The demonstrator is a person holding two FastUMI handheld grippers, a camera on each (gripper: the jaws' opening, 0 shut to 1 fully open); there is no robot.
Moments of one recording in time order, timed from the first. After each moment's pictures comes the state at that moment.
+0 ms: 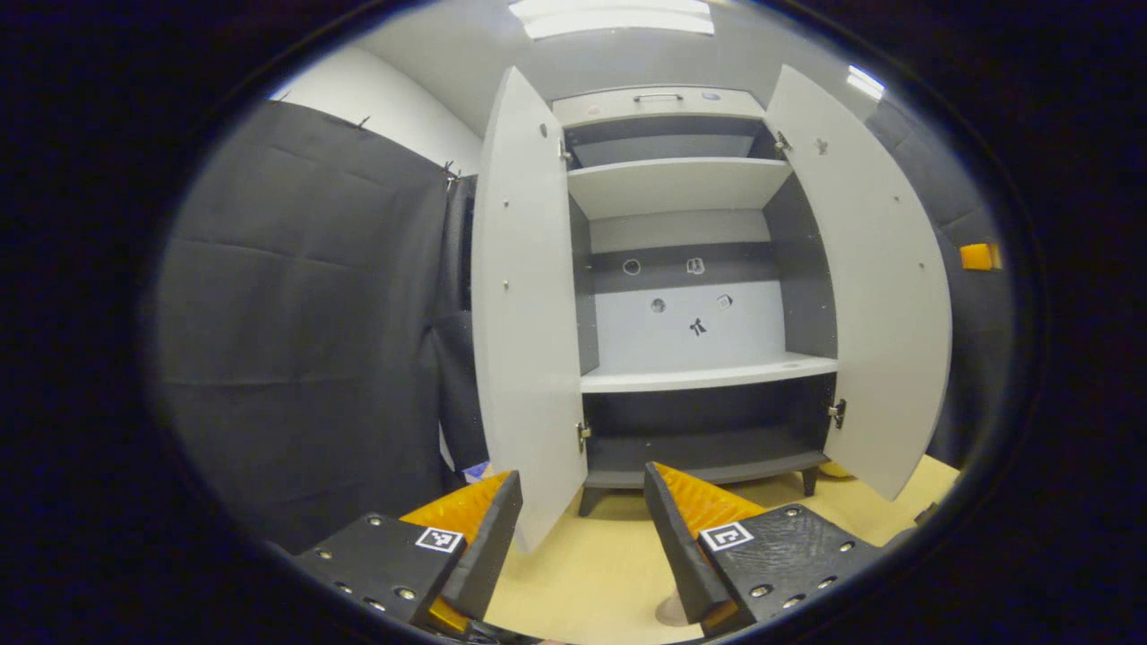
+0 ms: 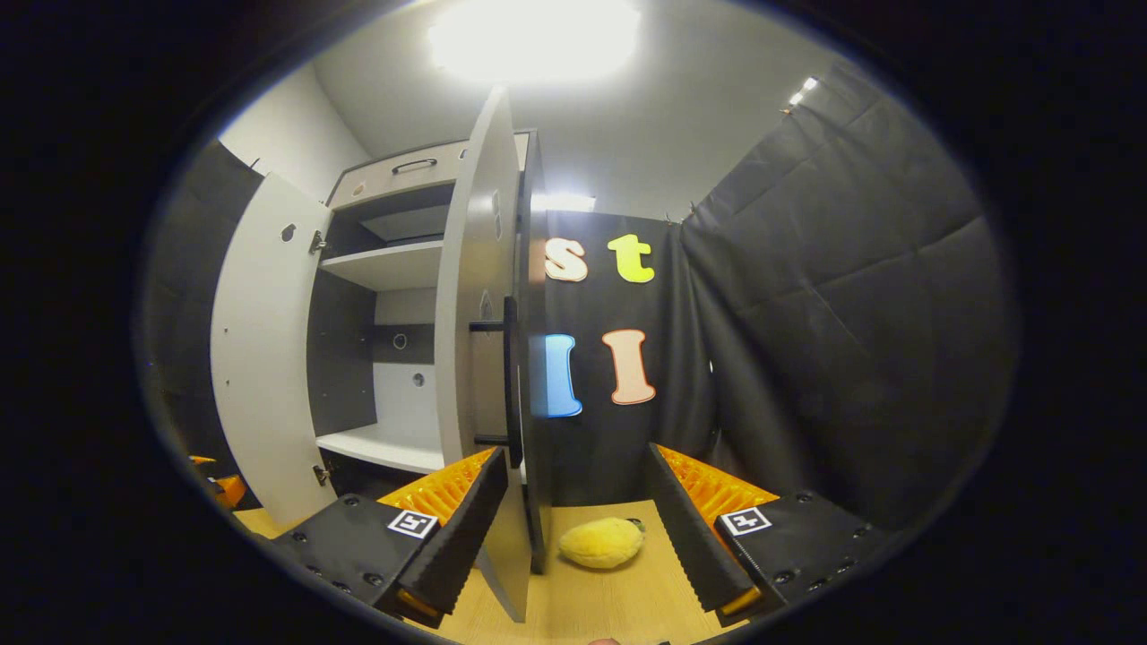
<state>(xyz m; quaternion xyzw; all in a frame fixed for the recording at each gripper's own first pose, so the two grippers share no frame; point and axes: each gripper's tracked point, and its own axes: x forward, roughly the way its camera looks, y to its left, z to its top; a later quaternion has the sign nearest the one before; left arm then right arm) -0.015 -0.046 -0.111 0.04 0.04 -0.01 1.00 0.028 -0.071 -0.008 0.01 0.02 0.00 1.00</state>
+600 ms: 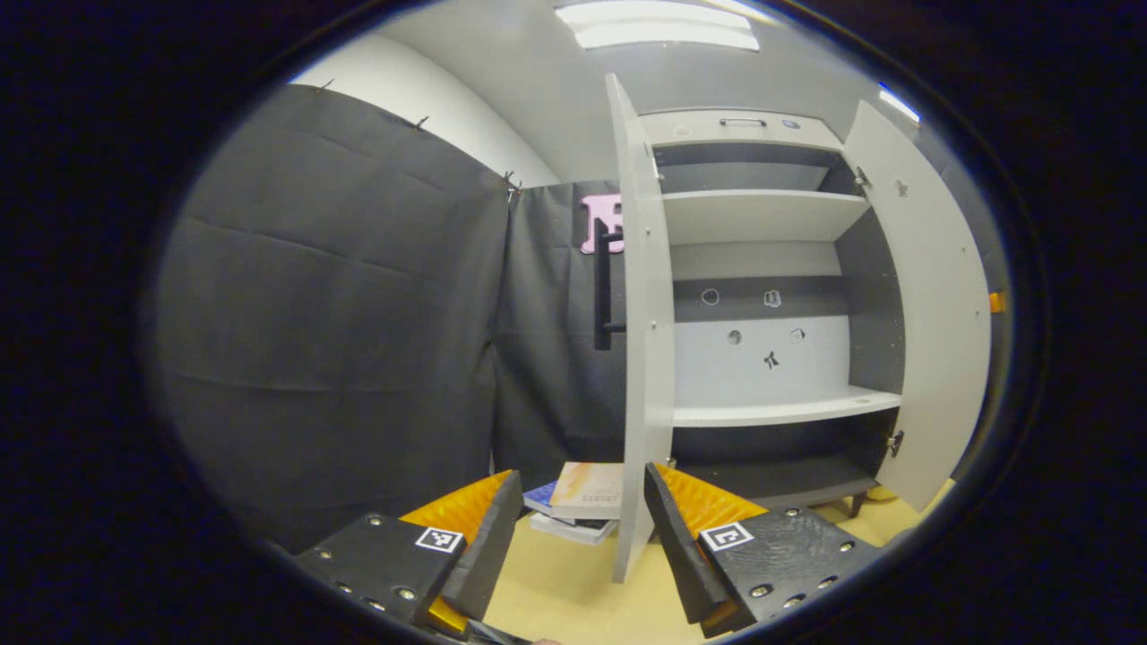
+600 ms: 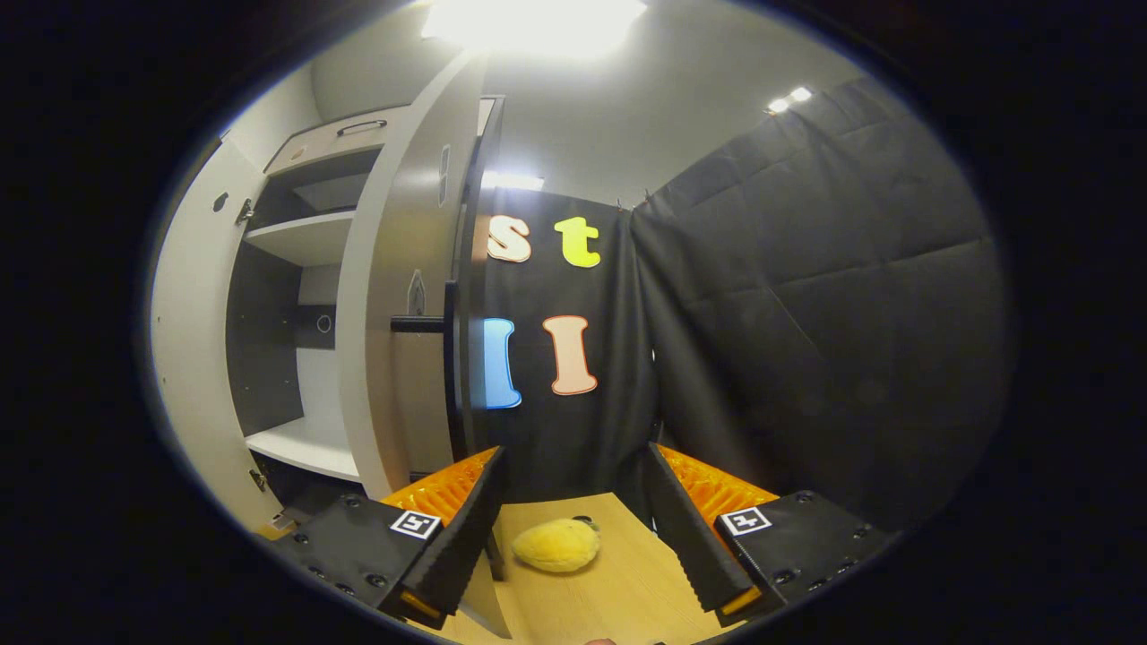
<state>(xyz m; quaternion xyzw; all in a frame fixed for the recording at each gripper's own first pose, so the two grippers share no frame) 0.009 0.073 -0.080 0.02 0.01 0.06 1.00 0.073 -0.081 -0.012 -0.01 0.06 -0.11 0.99</state>
